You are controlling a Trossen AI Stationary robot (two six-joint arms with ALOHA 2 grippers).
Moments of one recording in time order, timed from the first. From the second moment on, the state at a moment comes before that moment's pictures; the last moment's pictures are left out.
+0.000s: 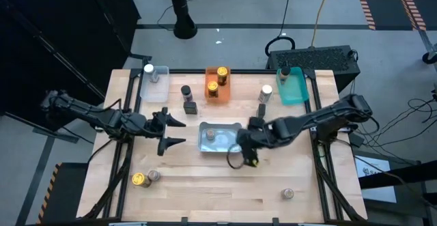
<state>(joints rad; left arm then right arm) -0.28 0.78 0.51 -0.02 -0.25 -0.28 0.29 1.59 1.31 -0.84 0.20 0.47</state>
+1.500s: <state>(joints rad) -0.40 1.09 0.51 0.36 -0.47 -0.48 1.02 1.57 1.31 -1.05 0.13 1.28</state>
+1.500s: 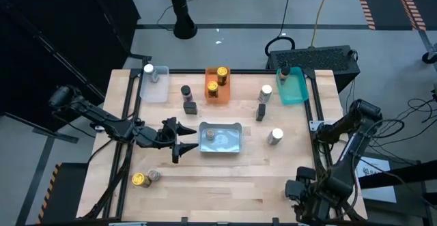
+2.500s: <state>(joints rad) -0.40 1.09 0.51 0.39 -0.50 -0.40 0.97 1.79 1.17 -0.94 0.04 1.06</state>
